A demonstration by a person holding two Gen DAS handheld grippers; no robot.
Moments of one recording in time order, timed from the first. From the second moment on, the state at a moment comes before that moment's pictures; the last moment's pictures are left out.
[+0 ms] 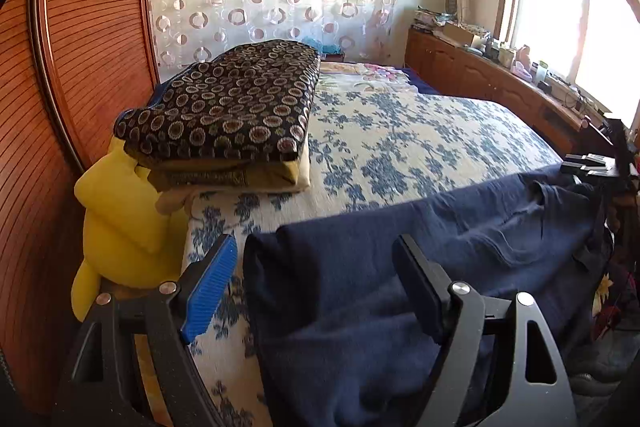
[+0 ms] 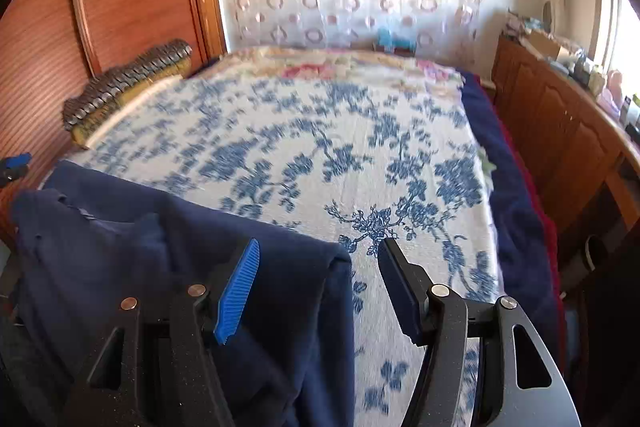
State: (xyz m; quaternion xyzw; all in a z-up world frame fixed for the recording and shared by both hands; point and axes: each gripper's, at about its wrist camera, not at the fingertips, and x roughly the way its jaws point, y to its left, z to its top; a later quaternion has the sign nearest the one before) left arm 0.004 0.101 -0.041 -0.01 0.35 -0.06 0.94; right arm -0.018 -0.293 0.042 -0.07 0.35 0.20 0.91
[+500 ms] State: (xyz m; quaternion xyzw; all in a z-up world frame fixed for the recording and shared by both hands) left arm 0.060 0.139 -0.061 -0.04 0.40 -0.05 0.91; right arm 0.008 -0.282 0.025 -0.06 0.38 0.21 0.90
